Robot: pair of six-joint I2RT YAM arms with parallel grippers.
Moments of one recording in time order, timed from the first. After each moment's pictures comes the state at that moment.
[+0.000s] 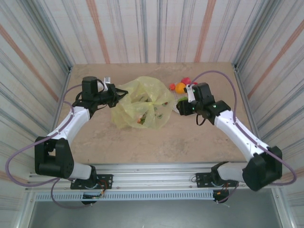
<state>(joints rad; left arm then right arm) -0.14 1.40 0.99 -0.10 0.77 -1.02 0.45 1.23 1.02 -0.59 -0.11 0.18</state>
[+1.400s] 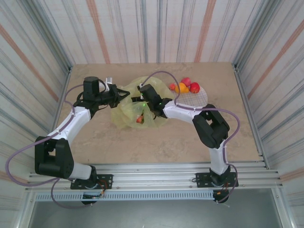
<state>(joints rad) -0.16 1.40 0.99 -0.10 0.78 -1.02 0.80 1.99 1.40 -0.03 0.02 0.51</state>
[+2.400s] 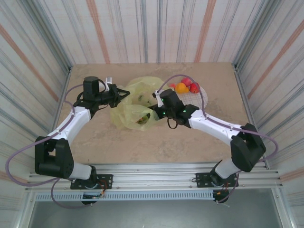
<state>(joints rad) -0.16 1.40 0.99 -0.09 0.78 -1.03 0.76 1.48 1.05 -0.25 -0.05 0.32</state>
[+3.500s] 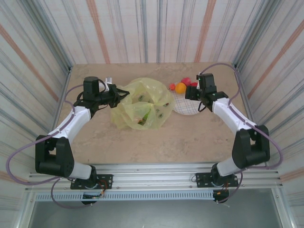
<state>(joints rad) -0.16 1.41 0.99 -0.09 0.78 -1.03 0.22 1.53 1.13 -0.37 0.08 0.28</state>
